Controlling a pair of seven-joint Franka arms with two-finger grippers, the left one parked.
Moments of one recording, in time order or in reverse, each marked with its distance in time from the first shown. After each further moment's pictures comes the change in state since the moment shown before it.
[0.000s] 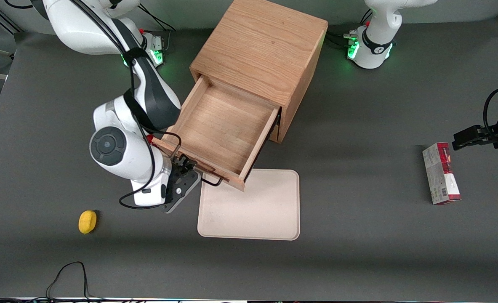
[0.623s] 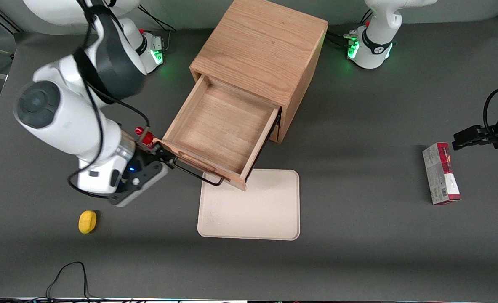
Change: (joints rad) arm -0.013 -0.117 -0.073 0.118 -0.016 -0.185 0.208
